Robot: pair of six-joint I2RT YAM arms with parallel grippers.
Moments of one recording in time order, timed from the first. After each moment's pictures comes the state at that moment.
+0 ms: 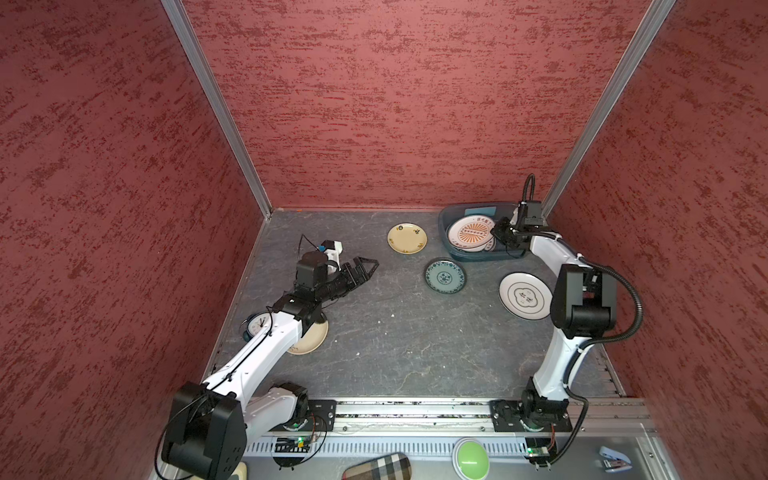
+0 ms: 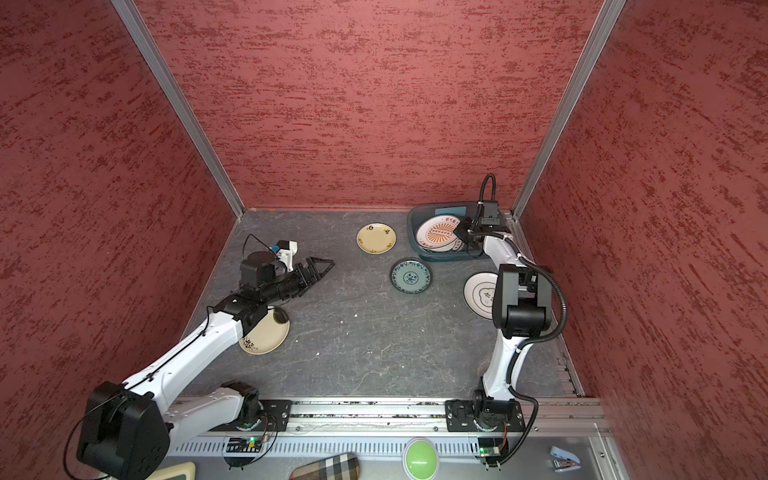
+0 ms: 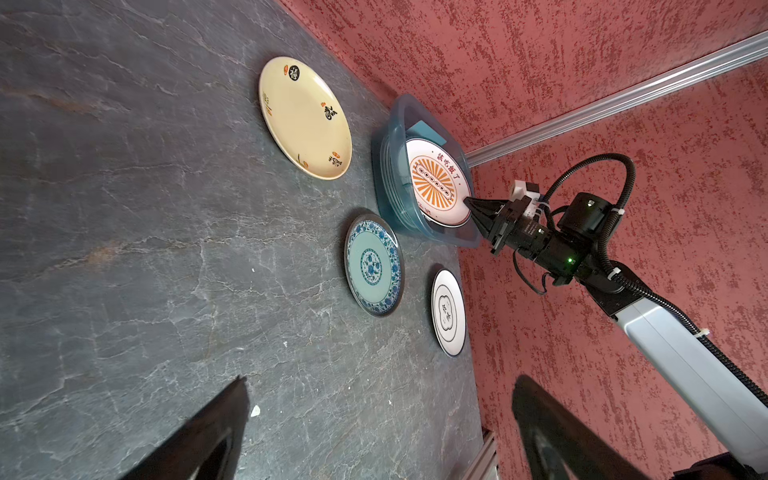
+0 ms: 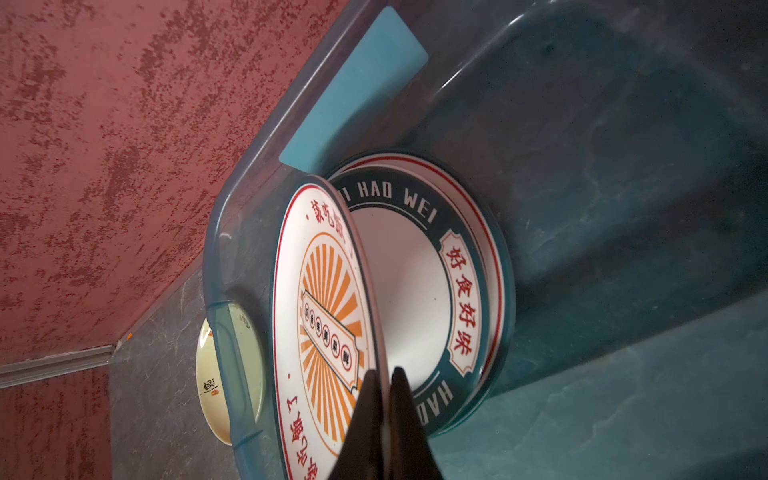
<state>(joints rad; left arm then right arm) -0.29 1.11 0.70 -0.03 0.44 -0.88 -0.09 1.96 1.51 -0.33 -0.27 0.66</state>
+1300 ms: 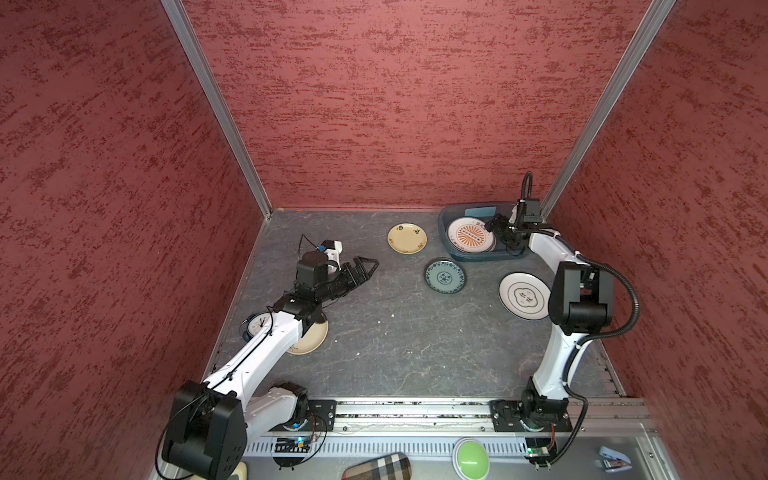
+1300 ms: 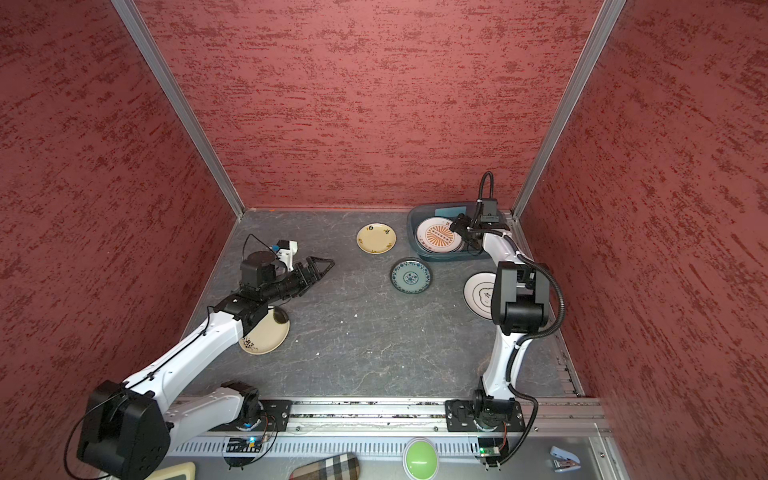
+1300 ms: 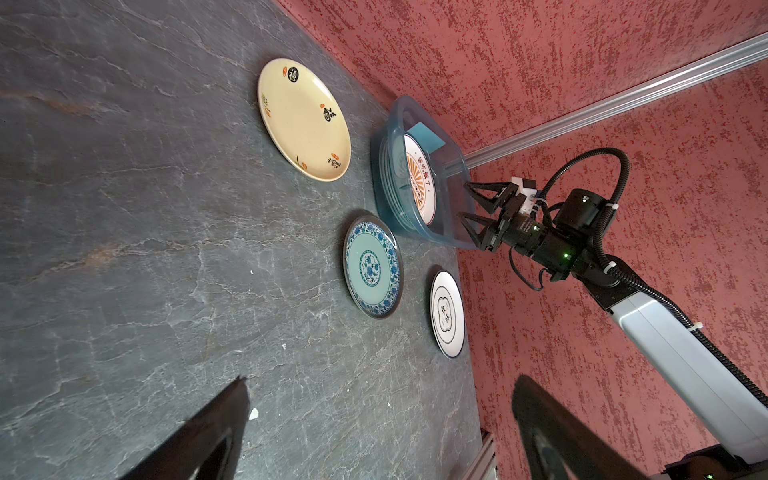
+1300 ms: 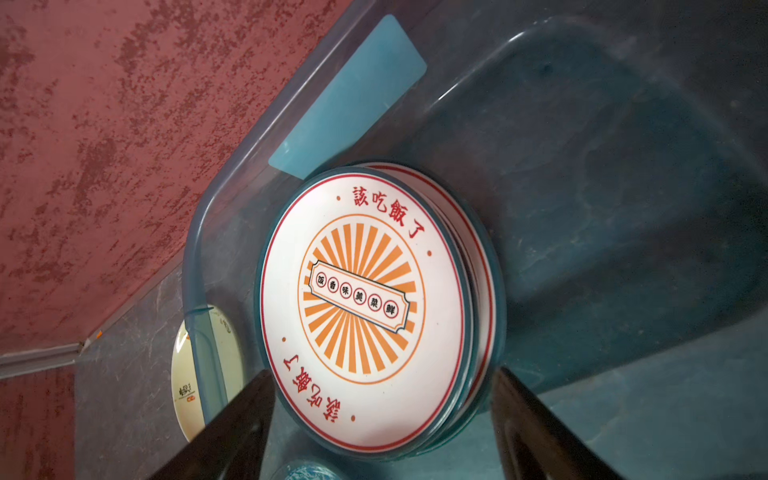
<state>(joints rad) -0.29 1.11 0.70 -0.02 0.44 -0.88 -0.09 1.99 1.55 -0.37 -0.22 0.59</state>
